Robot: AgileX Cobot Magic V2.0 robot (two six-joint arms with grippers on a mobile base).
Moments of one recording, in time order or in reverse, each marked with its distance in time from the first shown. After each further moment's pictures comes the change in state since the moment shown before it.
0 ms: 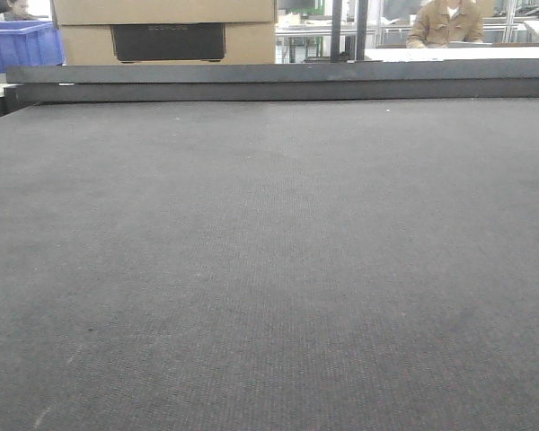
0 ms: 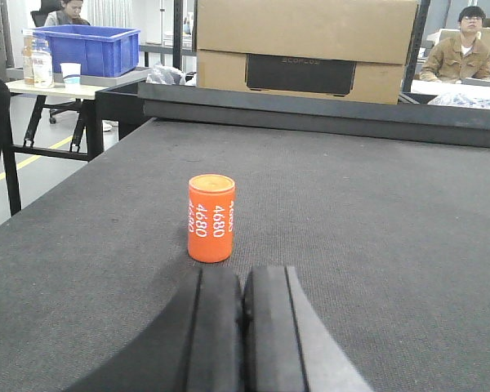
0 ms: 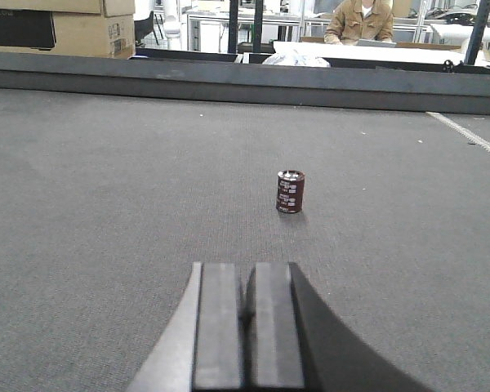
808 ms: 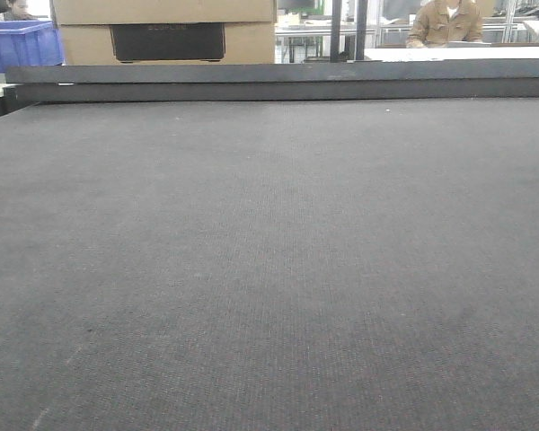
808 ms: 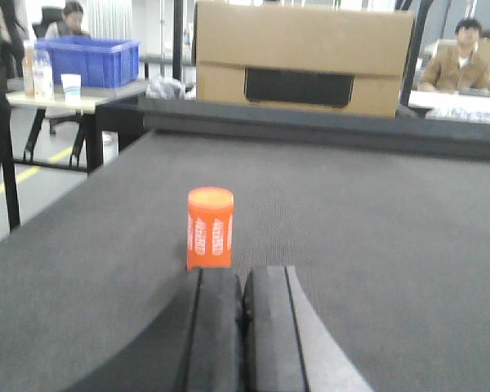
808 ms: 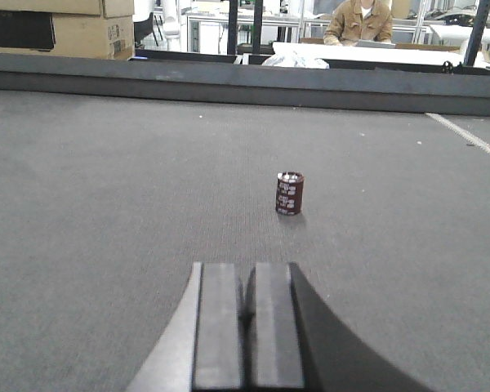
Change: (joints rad) left arm 0.000 0.000 0.000 0.000 -0.049 0.000; right arm 0.000 0.000 0.000 0.000 -0.014 0.000
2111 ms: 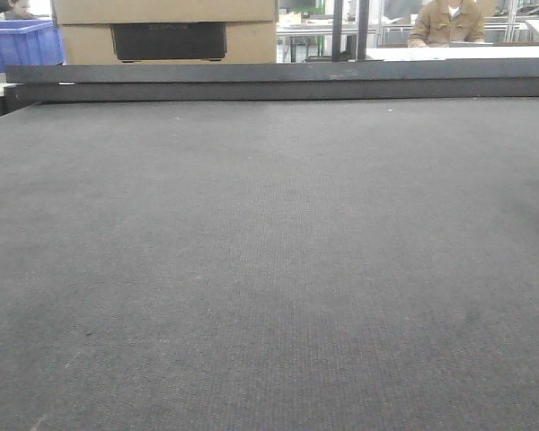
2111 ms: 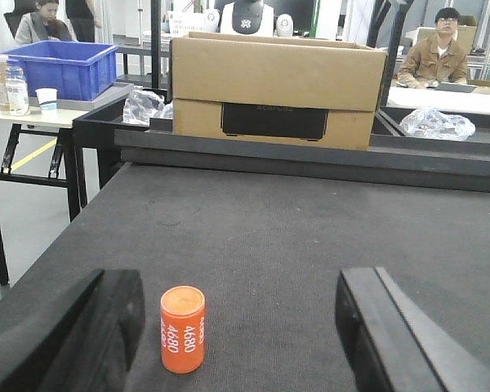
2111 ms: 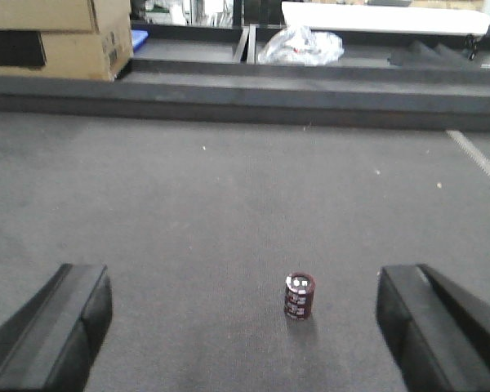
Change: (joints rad) left arm -0.030 0.349 -0.537 0.000 0.265 0.000; right arm 0.000 0.743 -0.633 0.018 0.036 0.000
